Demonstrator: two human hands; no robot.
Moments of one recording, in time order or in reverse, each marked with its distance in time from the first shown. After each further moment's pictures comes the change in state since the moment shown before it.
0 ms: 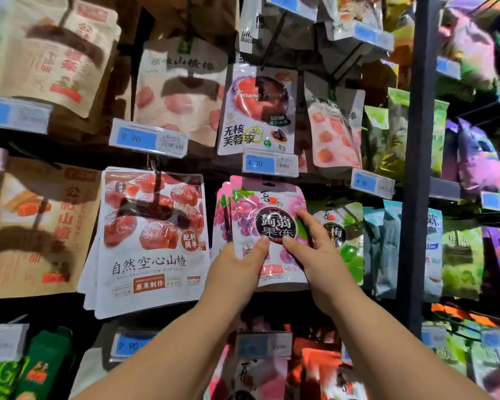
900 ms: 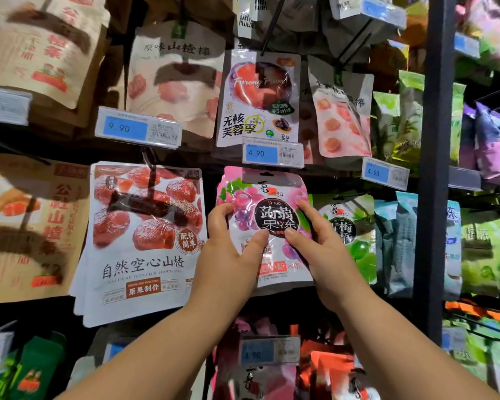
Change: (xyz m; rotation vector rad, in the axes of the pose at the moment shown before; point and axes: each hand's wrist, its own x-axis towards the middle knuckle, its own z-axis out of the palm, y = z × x) left_hand 0.008 -0.002 -0.011 0.081 0.113 0.292; right_hand 0.012 0.009 -0.002 -0.022 -0.038 -0.045
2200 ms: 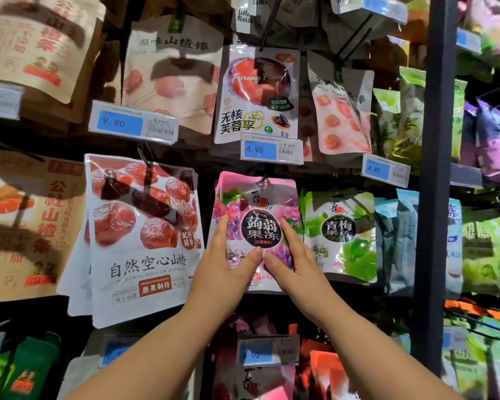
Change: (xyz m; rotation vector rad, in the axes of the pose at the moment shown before) left_hand 0.010 -0.048 0.008 0.085 -0.113 -0.021; right_hand -0.017 0.025 0.010 -0.521 -0.120 0.021
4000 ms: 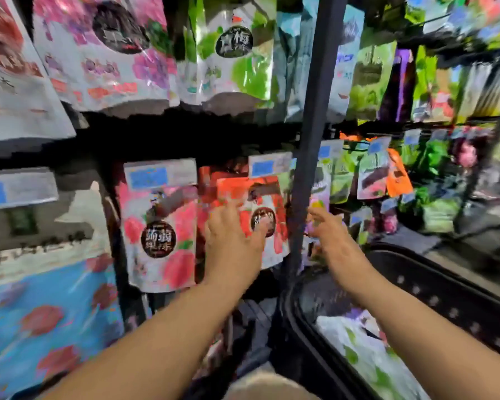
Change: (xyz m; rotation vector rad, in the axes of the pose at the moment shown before) left_hand -0.190 -0.006 0.149 0.168 -0.302 -0.190; right_hand -0.241 0.159 -0.091 -0.162 0.116 0.541
